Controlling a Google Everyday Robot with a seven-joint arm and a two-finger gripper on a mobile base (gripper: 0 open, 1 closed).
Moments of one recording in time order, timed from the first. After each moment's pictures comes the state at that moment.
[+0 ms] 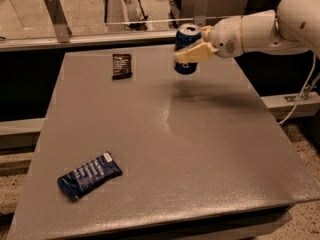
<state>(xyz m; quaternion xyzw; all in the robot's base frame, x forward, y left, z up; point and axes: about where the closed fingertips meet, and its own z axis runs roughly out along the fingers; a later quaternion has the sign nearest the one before) 0.657 -0.090 0.939 -0.49 0.67 0.28 0.49</state>
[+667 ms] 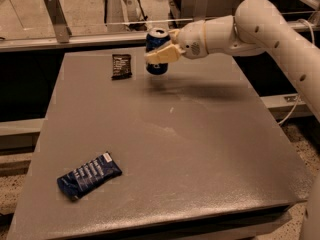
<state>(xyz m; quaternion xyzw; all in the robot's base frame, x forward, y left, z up) 0.685 -0.012 0.921 -0.50 0.64 0.32 0.48</state>
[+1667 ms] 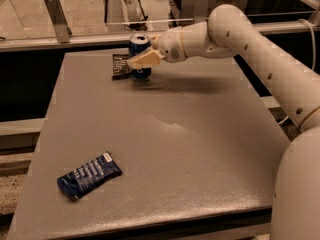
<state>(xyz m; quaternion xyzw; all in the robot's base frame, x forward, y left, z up) 0.704 0.044 0.895 -0.52 0.62 0.34 0.47</state>
